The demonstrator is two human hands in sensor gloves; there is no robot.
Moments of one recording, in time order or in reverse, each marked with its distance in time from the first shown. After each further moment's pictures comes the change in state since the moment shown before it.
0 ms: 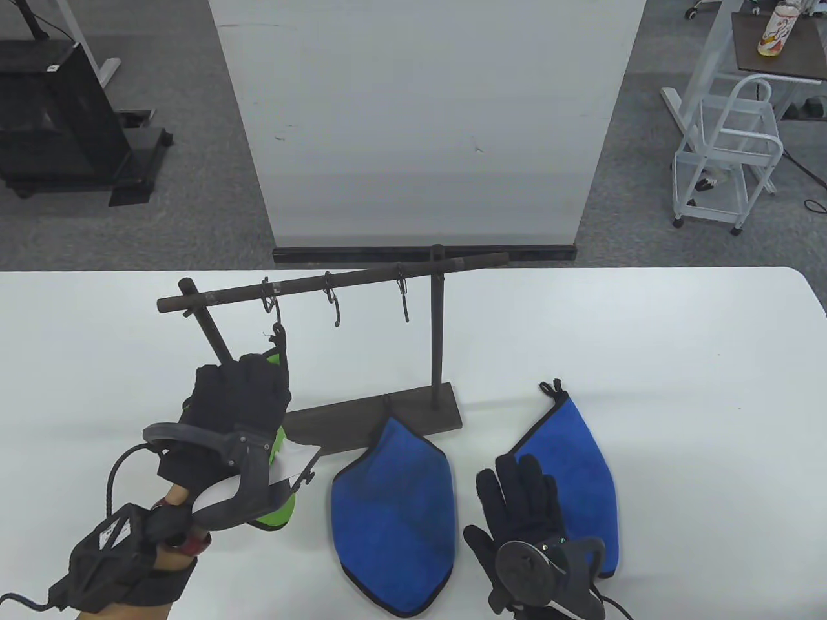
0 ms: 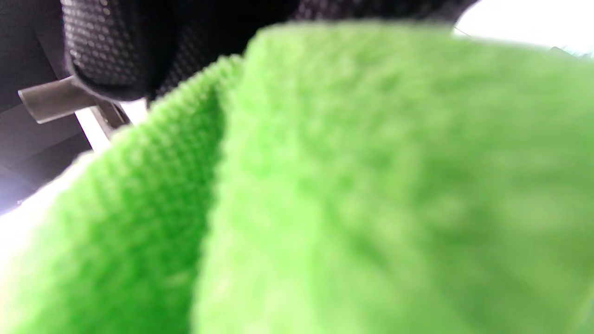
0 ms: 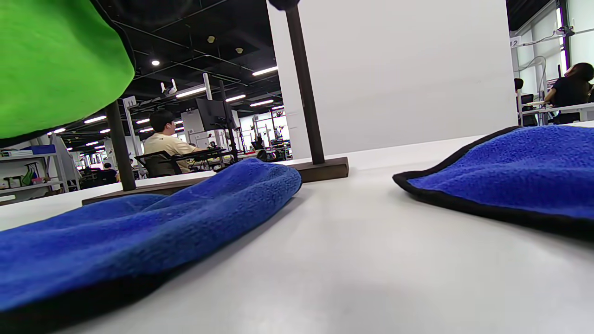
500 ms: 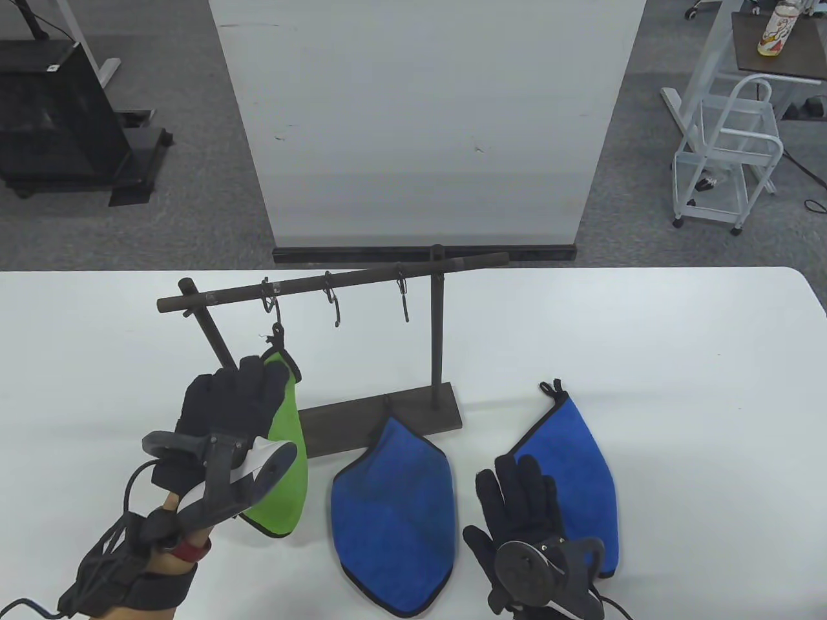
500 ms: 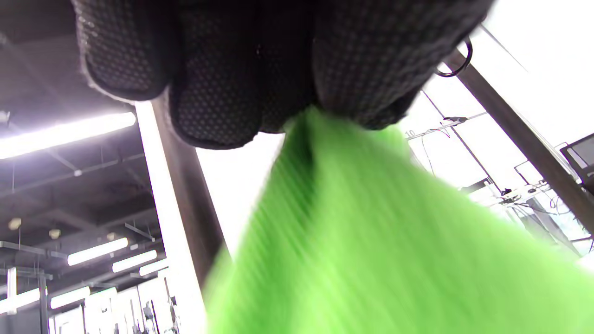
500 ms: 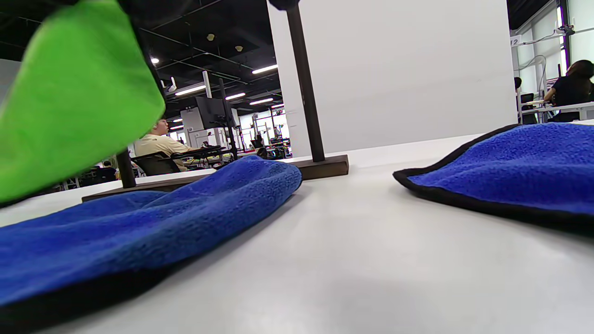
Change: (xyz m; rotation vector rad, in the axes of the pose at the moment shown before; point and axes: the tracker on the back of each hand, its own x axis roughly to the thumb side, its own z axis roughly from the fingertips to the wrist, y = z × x) left_hand -0.010 -0.028 0.021 -0.060 0.155 0.290; right_hand 0.002 0.001 0.000 0.008 0.000 0.004
